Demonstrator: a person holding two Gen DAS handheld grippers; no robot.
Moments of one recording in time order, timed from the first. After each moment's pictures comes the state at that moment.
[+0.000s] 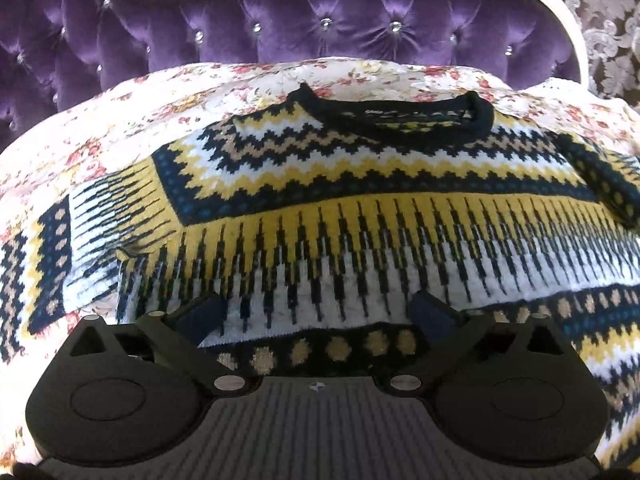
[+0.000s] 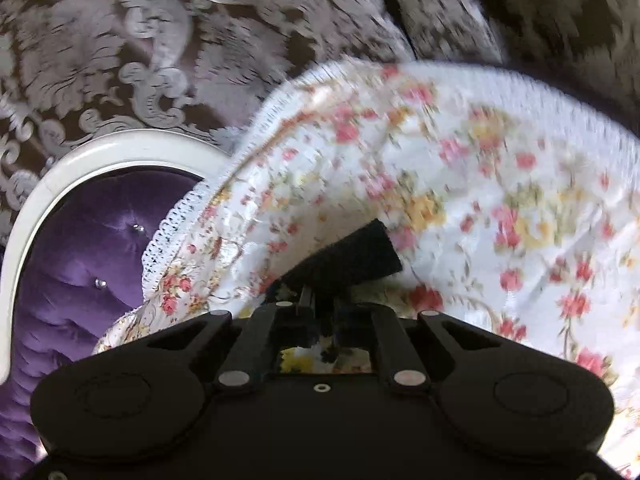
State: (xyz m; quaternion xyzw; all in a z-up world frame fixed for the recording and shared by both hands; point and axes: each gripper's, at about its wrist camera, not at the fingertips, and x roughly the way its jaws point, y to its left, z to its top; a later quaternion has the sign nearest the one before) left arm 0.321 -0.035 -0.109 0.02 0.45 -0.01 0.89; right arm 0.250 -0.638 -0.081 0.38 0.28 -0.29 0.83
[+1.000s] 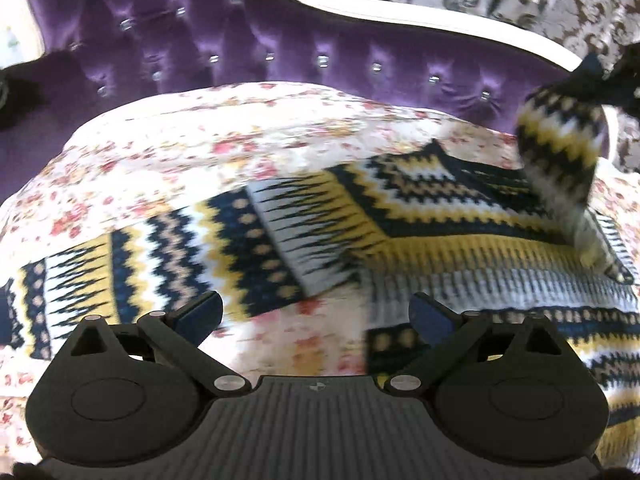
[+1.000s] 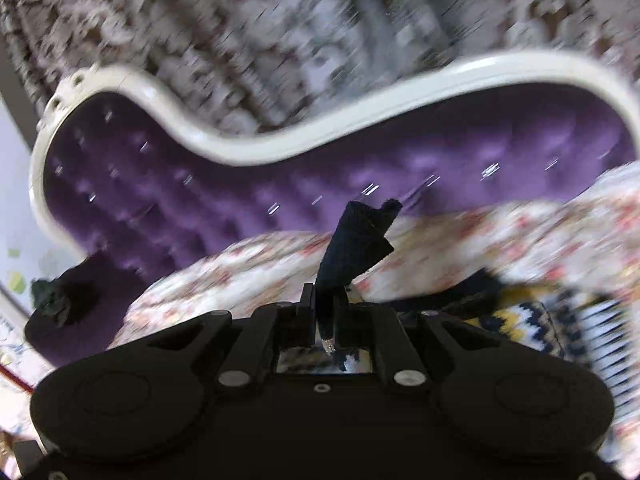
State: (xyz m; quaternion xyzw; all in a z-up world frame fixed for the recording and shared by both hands) left arm 0.273 0.110 -0.050 -0.05 0.43 0.04 0.90; right arm 0.375 -0.248 0.042 0.20 0.32 0.05 0.92
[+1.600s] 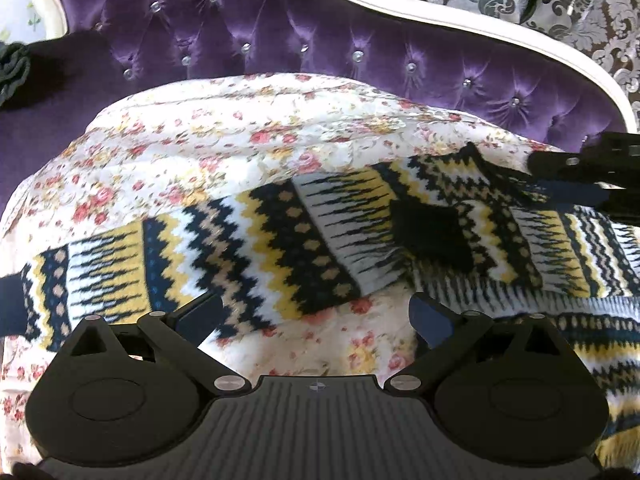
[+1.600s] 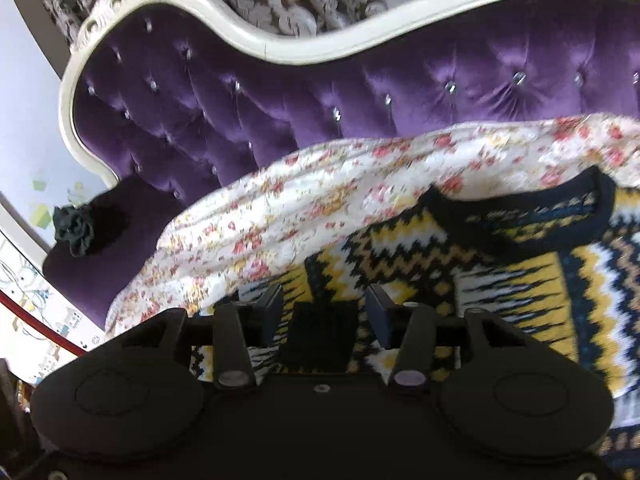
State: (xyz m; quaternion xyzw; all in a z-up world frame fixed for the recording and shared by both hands) left arm 0.277 0.130 -0.048 -0.06 0.44 0.05 0.90; right arm 0.370 -0.185 -0.018 0.20 0.36 0.12 0.90
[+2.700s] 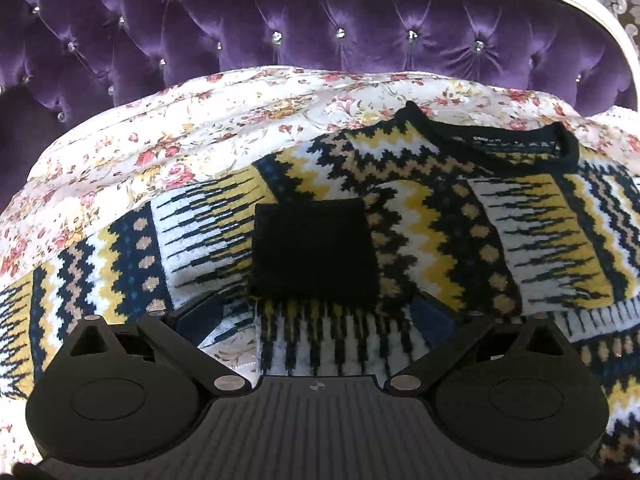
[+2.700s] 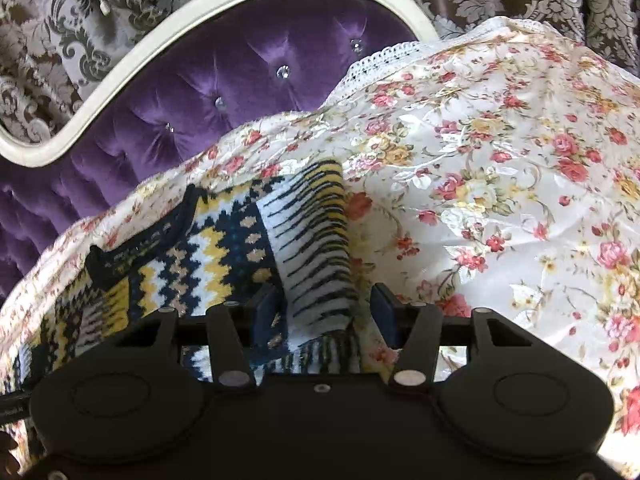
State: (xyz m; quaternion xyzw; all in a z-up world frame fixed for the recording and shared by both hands) left arm 0.339 0.025 -0.102 0.02 0.44 0.06 0.90; right arm 0.280 -0.394 -0.082 0.22 0.35 -0.16 0.90
